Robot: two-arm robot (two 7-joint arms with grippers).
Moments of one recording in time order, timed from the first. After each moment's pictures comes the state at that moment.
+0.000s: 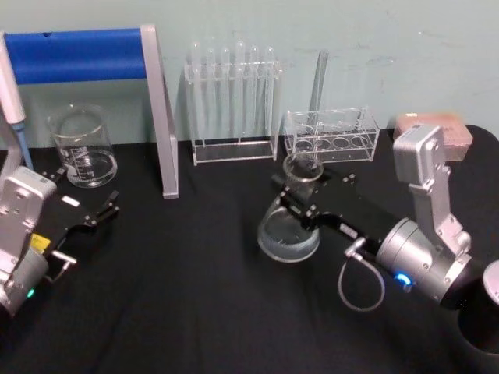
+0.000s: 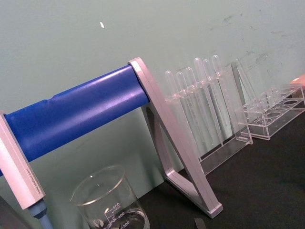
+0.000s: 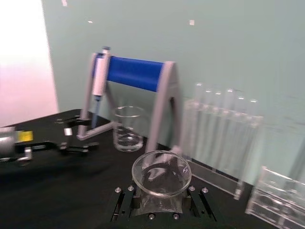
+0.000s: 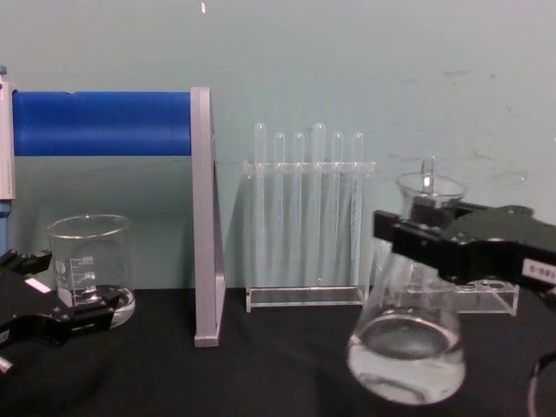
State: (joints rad) left arm -0.20 0.60 0.45 -1.41 -0.25 -0.12 0.03; right arm 0.10 0.43 -0.36 -1.73 0.37 0.05 0.34
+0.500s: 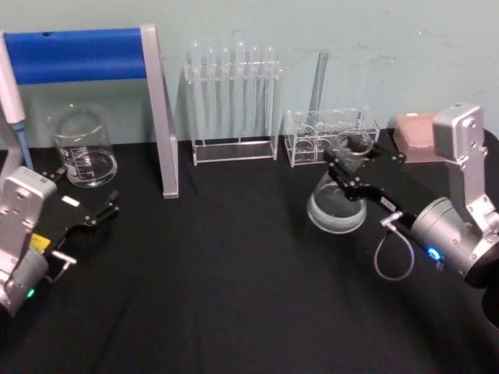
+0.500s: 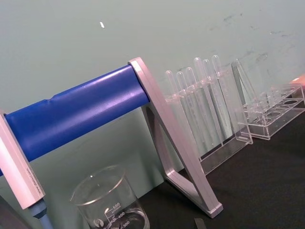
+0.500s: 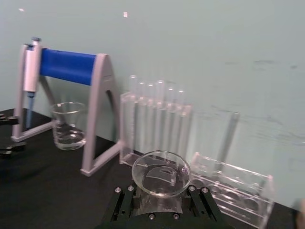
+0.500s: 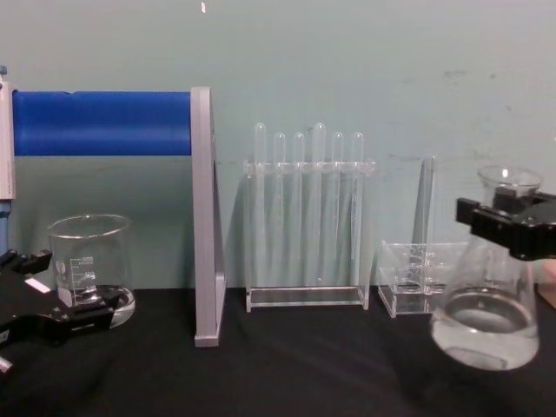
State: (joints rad) left arm -0.20 0.60 0.45 -1.41 -0.25 -0.12 0.03; right arm 0.12 0.40 -0.24 -1.65 0.33 0.06 0.27
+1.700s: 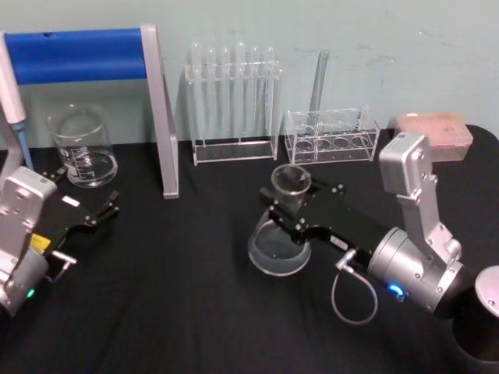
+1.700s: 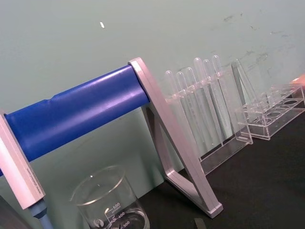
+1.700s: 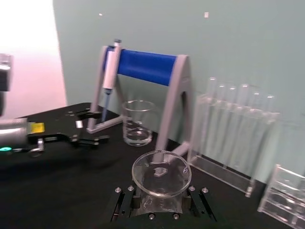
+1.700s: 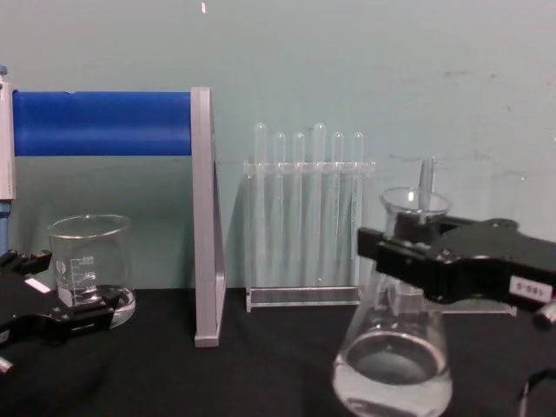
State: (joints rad) left arm -0.20 0.60 0.45 -1.41 -0.25 -0.12 0.03; right arm 0.08 0.40 -0.34 -1.74 0.33 0.08 0.39
